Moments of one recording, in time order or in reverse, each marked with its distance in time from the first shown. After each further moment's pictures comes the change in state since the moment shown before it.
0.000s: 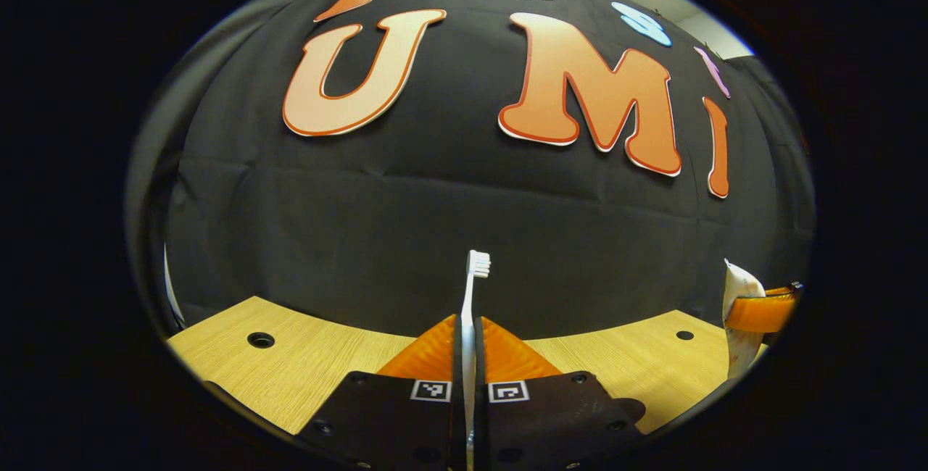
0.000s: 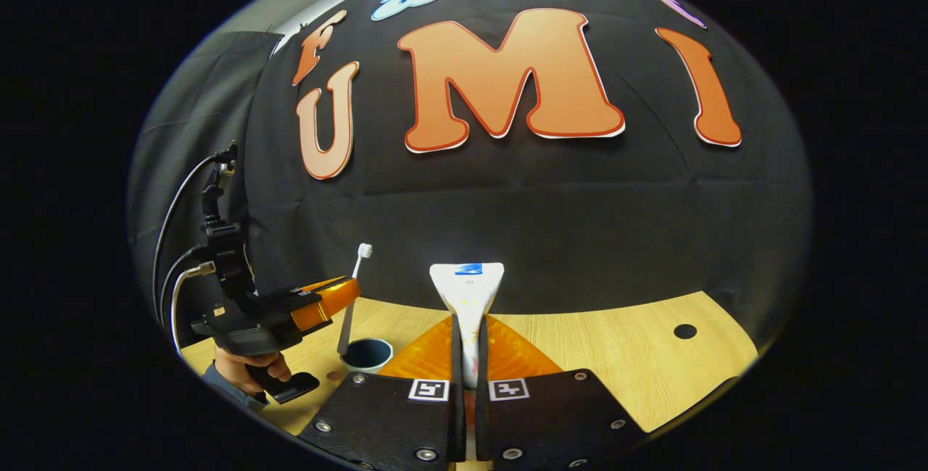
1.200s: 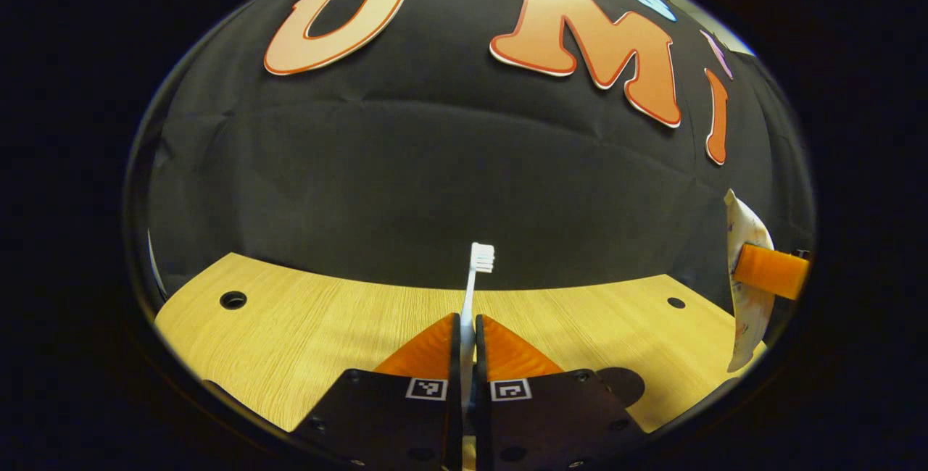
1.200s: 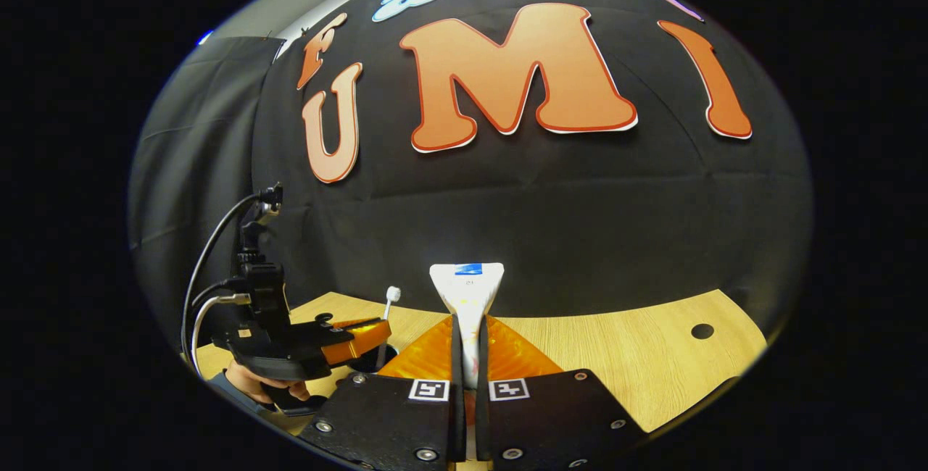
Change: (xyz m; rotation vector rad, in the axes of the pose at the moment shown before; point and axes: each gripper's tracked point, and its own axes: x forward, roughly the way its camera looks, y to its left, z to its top) left arm 0.002 -0.014 -0.080 -0.030 0.256 -0.065; right arm 0.014 0.010 -0.003 0.020 -0.014 0.048
